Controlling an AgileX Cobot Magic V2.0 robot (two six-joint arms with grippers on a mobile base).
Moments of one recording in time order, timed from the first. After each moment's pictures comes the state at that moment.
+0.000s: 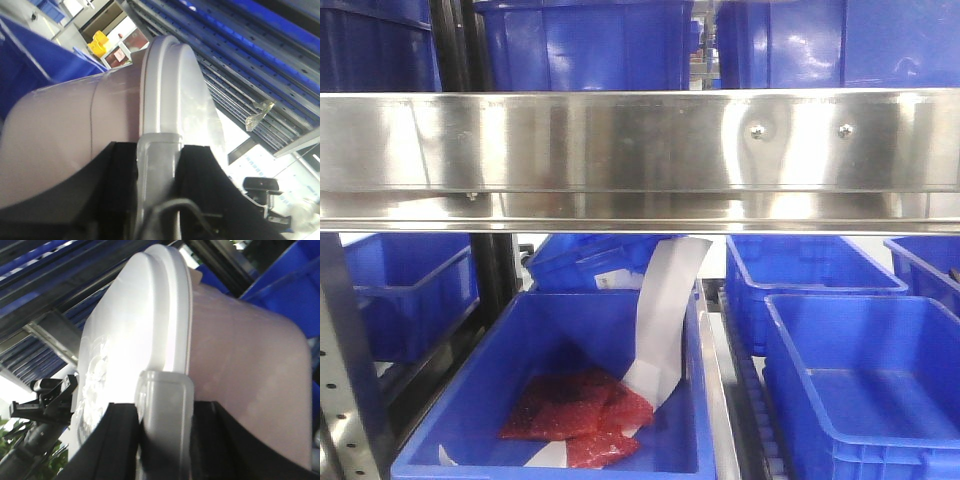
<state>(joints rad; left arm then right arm) 0.07 1.54 -1.45 -1.74 1.07 0.88 -0.20 1.31 -1.15 1.76 1.04 -0.94</state>
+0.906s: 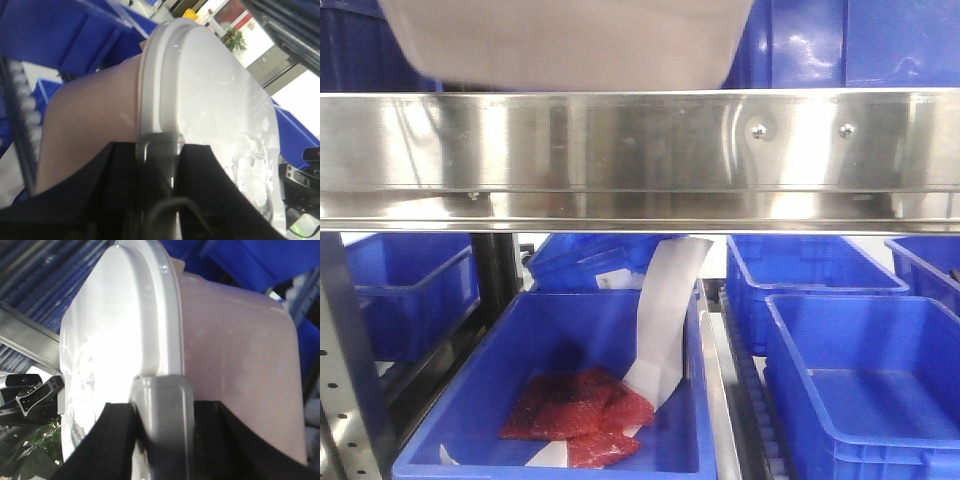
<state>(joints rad) 0.14 1.64 -1.50 -1.41 0.97 0.85 0.00 1.67 -1.30 1.74 0.90 -0.93</state>
